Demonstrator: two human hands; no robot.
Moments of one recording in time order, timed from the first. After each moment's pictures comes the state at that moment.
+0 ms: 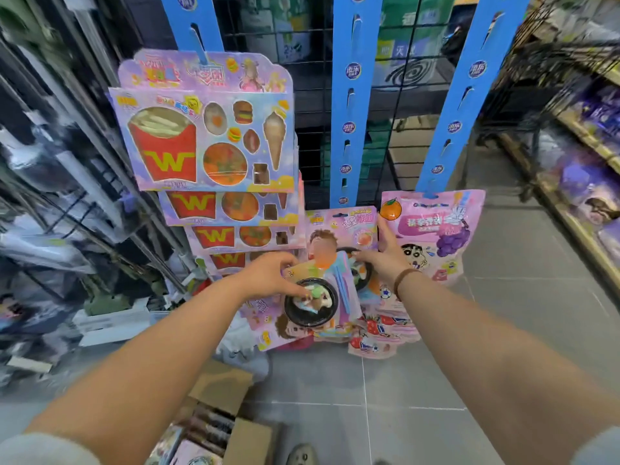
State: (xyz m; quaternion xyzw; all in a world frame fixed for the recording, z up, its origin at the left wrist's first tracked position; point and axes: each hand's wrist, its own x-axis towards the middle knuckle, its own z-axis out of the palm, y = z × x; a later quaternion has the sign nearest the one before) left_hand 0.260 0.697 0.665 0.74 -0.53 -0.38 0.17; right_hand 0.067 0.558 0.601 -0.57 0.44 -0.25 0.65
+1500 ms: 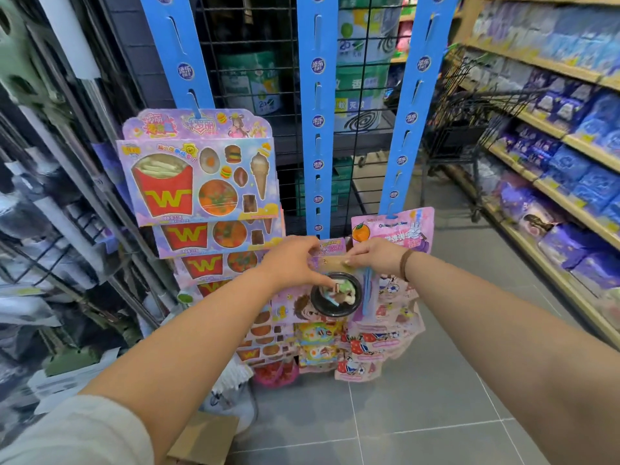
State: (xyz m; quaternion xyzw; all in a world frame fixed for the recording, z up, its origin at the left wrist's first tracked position) left_hand 0.215 0.657 0.712 0.70 -0.69 -0.17 0.11; right_hand 0.037 0.565 0.703 -0.78 0.44 -0.03 0.44
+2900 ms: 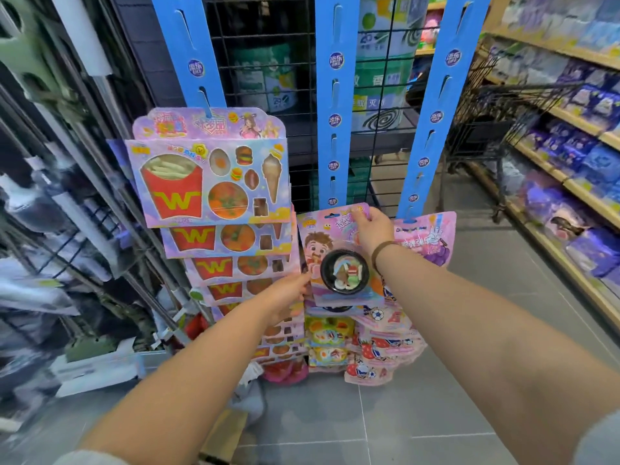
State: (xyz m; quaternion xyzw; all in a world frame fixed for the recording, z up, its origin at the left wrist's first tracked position) left_hand 0.228 0.673 0.659 0.71 -0.25 -0.56 0.35; right_hand 0.104 0.541 0.696 -0.60 0.55 -0.35 0.47
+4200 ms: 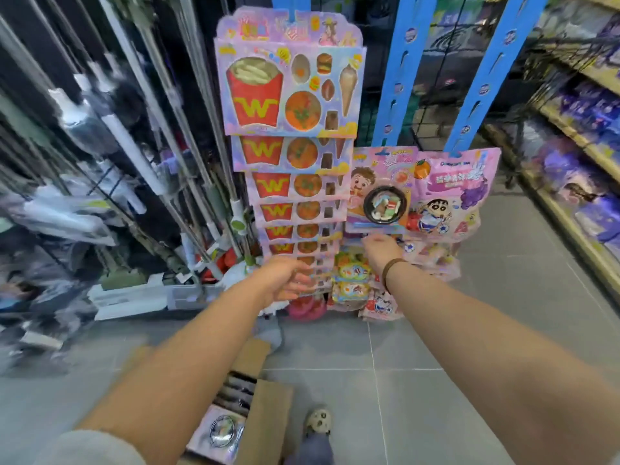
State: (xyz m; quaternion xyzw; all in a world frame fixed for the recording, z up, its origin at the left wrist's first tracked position) left_hand 0.281 0.822 0.632 0.71 -0.19 -0.59 0.33; right_hand 0.122 0.701 0.618 -0.60 0.63 -0.15 0.47
